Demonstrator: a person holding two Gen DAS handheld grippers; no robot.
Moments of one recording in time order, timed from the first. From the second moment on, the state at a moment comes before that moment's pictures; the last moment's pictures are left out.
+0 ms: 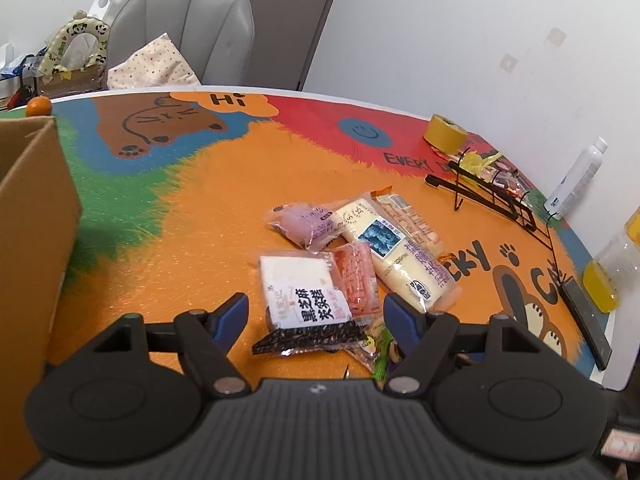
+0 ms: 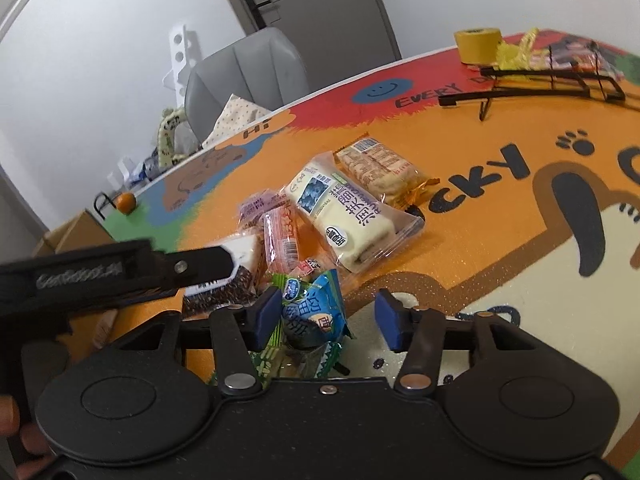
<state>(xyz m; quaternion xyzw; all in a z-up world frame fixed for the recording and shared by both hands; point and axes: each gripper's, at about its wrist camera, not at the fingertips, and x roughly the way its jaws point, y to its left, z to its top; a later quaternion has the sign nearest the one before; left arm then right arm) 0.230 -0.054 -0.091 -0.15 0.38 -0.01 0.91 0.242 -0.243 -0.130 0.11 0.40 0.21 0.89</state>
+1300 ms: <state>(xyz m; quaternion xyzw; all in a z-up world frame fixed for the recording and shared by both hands) 0.193 -0.054 -0.065 -0.14 0.35 0.00 0.93 0.211 -0.257 -0.092 0.13 0.35 0.19 0.91</state>
